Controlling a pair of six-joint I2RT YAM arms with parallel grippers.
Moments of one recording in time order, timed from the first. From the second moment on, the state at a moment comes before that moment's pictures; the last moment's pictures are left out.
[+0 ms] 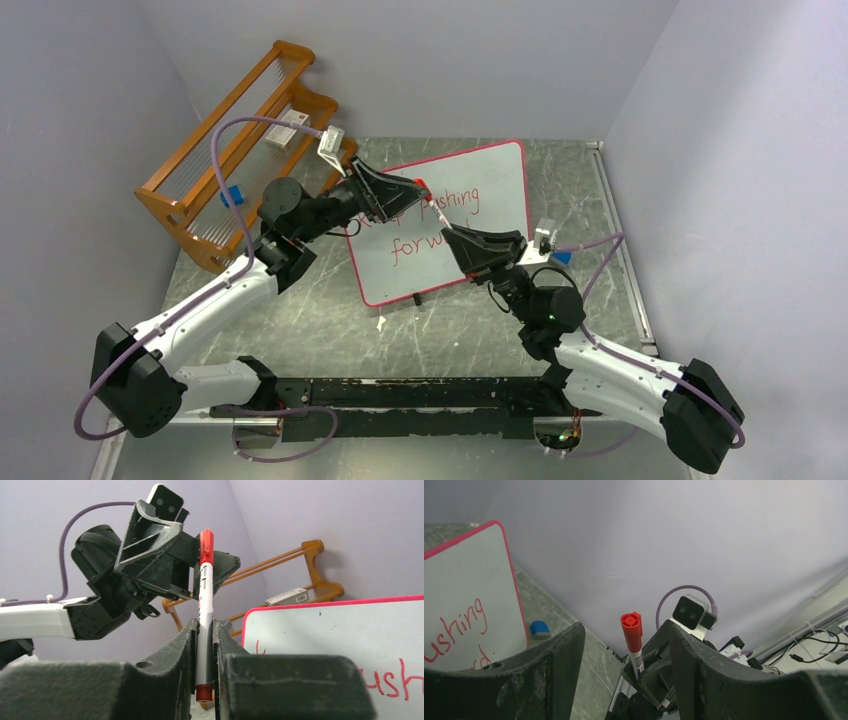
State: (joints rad) left arm -0.65 1.19 0.95 0.54 0.44 -0.91; right arm 0.81 0.88 0.31 1.19 0.00 0.43
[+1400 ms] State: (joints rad) left arm -0.67 1.14 0.83 0.77 0.42 -0.98; right arm 0.81 0.97 0.34 1.27 -0.12 0.47
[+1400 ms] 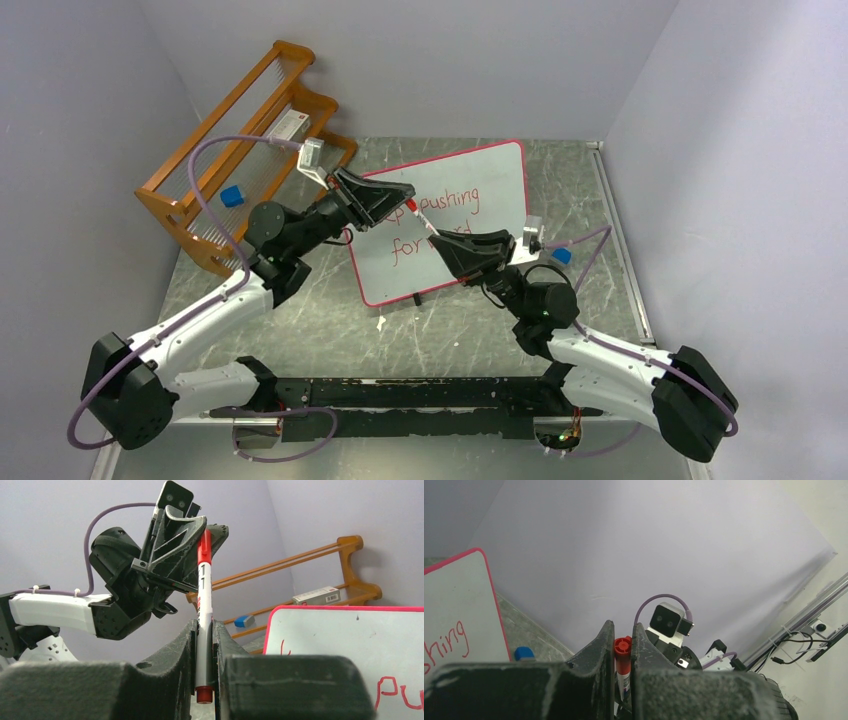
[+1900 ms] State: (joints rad) left arm -0.73 1.12 0.75 0.89 0.29 -0.94; right arm 0.81 0.98 0.34 1.30 -0.16 0.49
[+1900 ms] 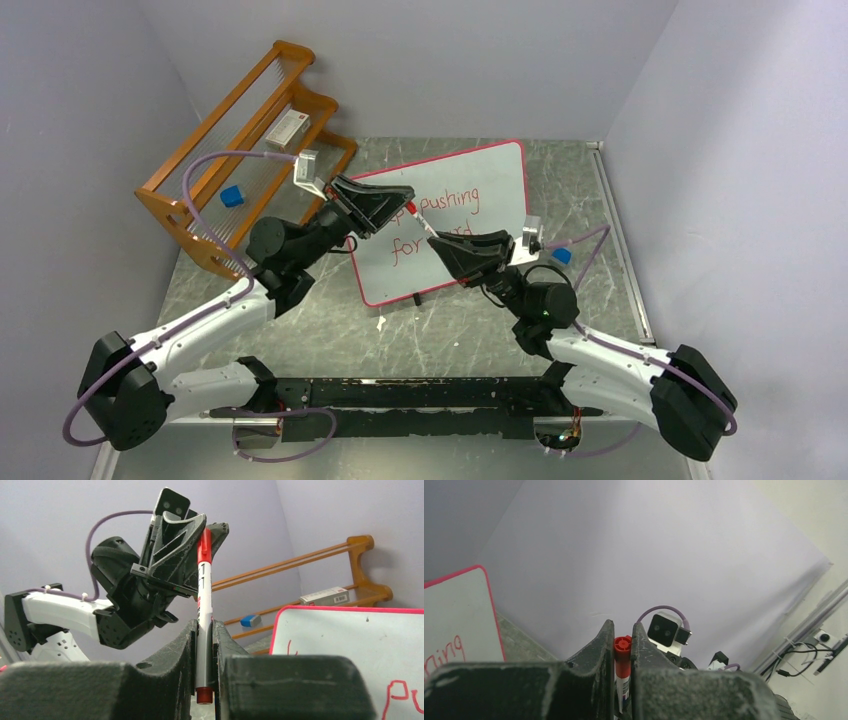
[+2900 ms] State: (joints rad) left arm -0.65 0.88 1.04 -0.32 -0.39 -0.32; right arm 0.79 0.64 0.51 -0.28 0.87 0.62
